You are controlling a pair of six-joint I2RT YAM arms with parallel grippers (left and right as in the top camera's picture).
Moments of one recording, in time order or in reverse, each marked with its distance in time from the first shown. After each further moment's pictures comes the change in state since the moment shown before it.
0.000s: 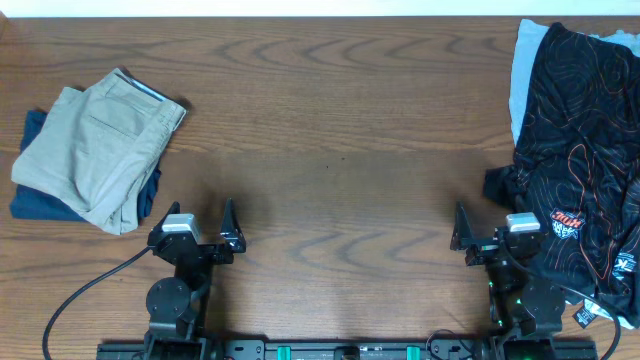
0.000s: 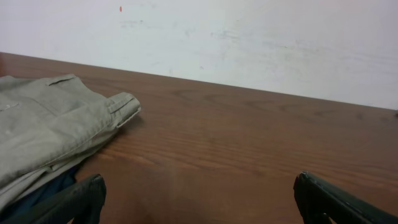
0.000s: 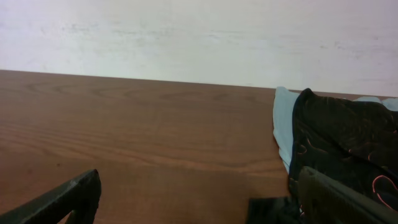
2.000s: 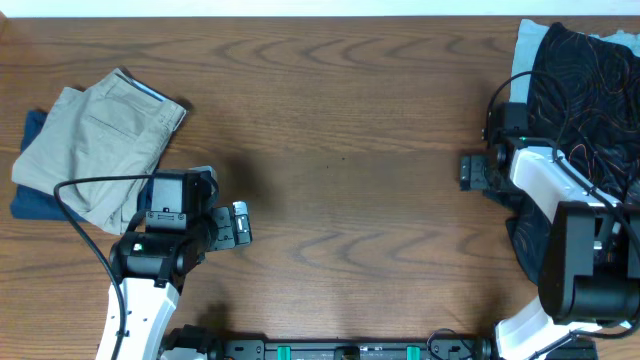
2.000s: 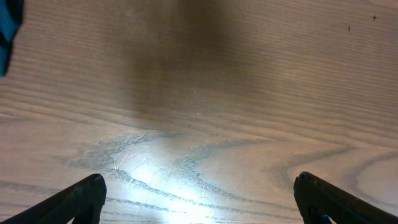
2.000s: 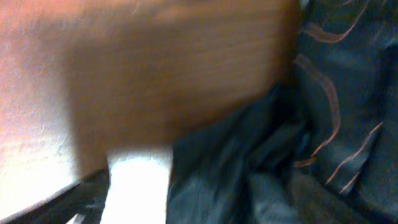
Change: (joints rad) left arm 0.000 0.968 0.751 -0.798 0.131 -0.062; right arm -0.088 1.798 1.013 -0.489 0.271 0.082
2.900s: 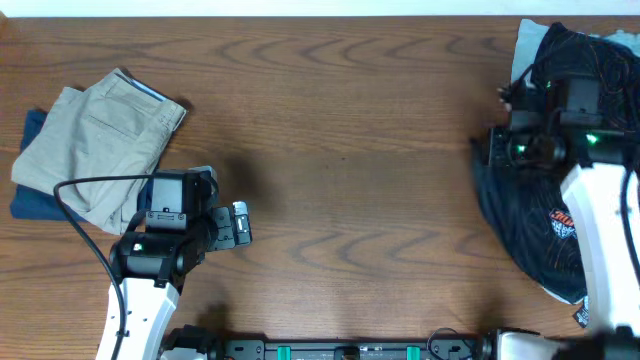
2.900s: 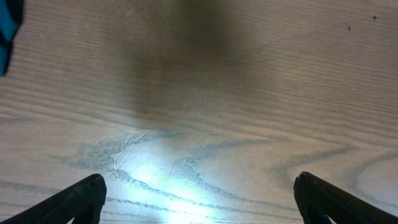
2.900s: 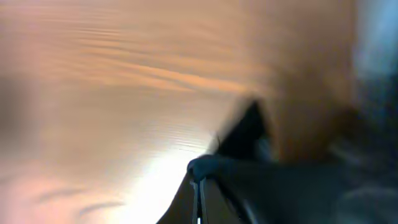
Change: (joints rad) left arm 0.000 0.000 0.000 0.000 0.000 0.000; right arm -0.035 -0.401 0.211 -0.307 -0.655 -0.140
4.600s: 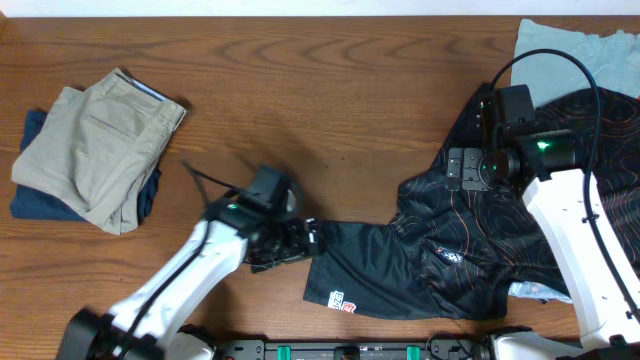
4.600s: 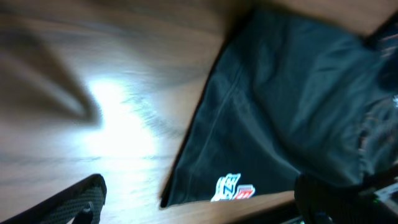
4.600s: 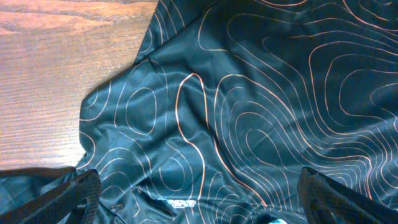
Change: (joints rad) left arm -0.410 0.434 -0.033 0.182 0.337 -0.425; right arm 0.234 0.010 0.004 -0.240 0.598 0.331
